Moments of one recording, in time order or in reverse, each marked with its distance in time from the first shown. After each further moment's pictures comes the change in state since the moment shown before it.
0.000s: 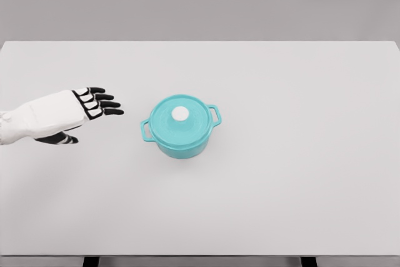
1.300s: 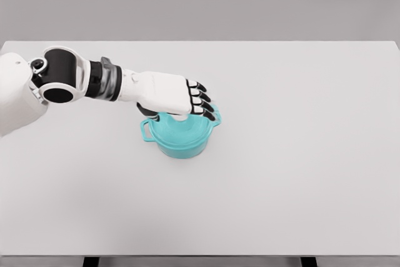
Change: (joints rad) left arm -0.769 -0.397 -0.668 0.195 0.036 -0.002 -0.336; right arm 0.006 0.000 -0.002 0.000 -0.001 -0.001 0.001
